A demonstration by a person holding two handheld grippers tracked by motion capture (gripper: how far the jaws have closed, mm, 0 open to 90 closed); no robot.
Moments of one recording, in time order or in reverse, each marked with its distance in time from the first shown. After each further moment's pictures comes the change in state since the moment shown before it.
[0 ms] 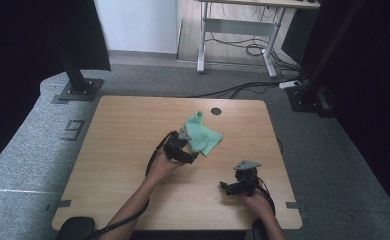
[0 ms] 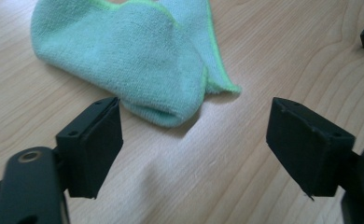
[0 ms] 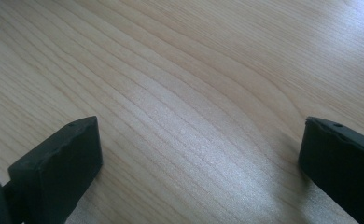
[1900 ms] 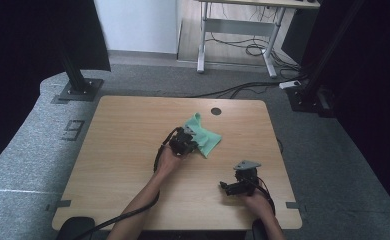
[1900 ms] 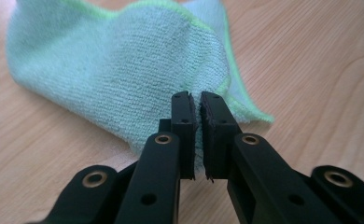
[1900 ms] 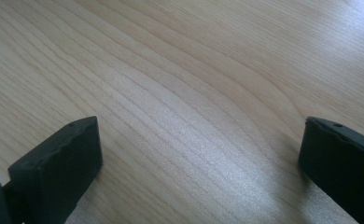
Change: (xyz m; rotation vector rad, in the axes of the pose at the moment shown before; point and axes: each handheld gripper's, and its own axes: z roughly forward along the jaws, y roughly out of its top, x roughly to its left) left arm 0.012 0.012 0.023 0.014 -0.015 -0.018; right arm 0.000 0.000 0.000 0.001 0.000 0.001
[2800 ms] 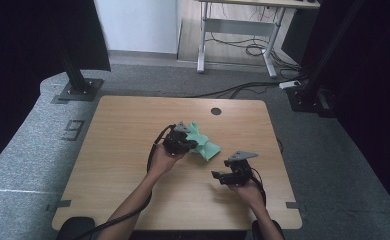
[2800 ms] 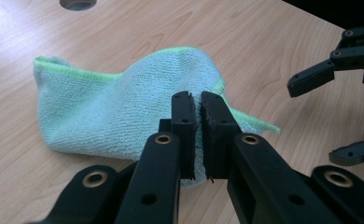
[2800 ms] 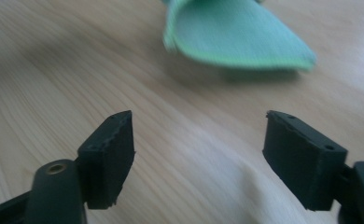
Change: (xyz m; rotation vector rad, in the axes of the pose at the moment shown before) left arm -0.007 0.003 -0.046 -0.080 -0.123 -0.013; right arm 0.012 0.045 -0.005 -0.092 0.142 0.026
